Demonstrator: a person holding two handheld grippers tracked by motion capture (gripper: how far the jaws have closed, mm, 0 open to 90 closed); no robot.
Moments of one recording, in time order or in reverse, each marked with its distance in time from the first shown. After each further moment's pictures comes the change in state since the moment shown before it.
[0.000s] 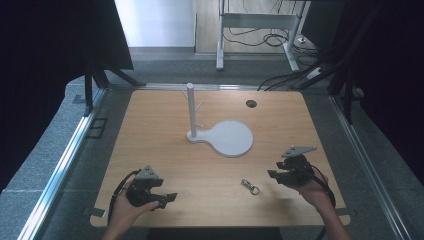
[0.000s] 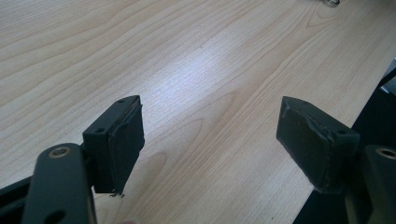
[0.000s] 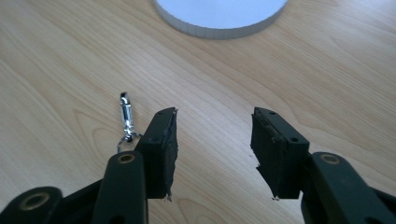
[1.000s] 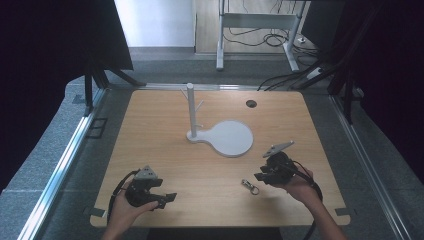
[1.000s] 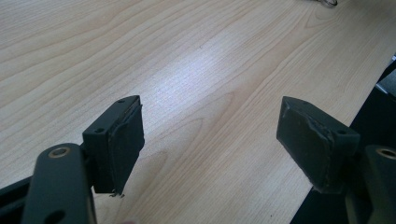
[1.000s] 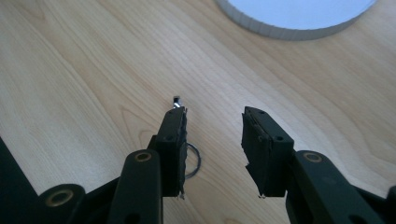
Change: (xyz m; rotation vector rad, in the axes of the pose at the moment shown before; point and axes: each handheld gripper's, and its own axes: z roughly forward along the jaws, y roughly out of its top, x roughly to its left) left arm 0.000 0.000 -0.002 -0.003 -0.002 0.006; right arm 0.026 0.027 0.022 0.127 0.121 -0.080
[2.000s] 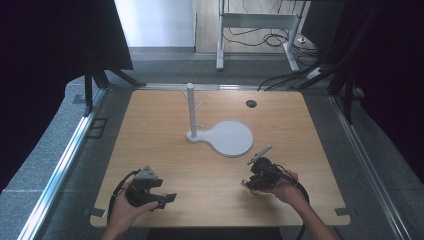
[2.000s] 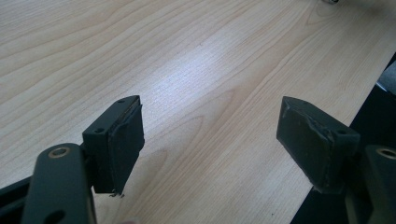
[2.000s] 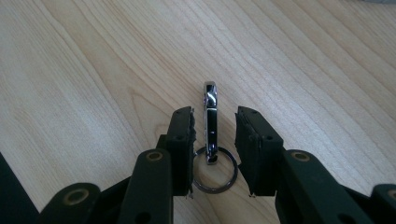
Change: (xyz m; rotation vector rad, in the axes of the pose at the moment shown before) left arm 0.001 -0.001 0.001 0.008 -0.004 0.001; right arm 0.015 0.005 0.045 0.159 0.055 -0.040
